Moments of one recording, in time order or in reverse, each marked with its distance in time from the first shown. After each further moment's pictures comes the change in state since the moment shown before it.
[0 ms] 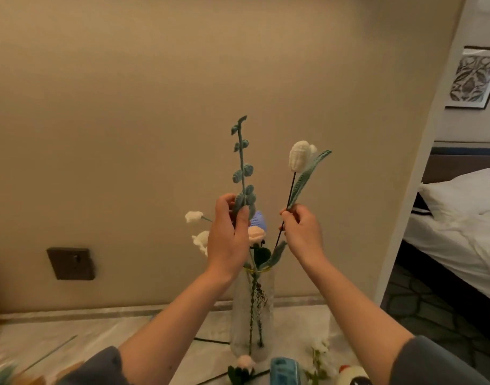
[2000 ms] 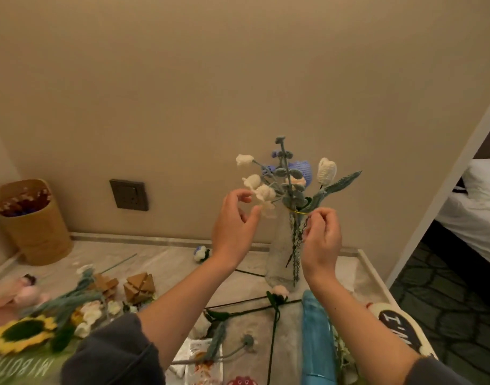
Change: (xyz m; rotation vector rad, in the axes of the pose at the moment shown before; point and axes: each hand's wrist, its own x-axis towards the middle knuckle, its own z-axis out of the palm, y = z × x) left_hand -0.081 -0.032 -0.092 0.208 -0.045 -0.272; right_hand -0.144 0.013 0.047 0.357 0.133 -0.020
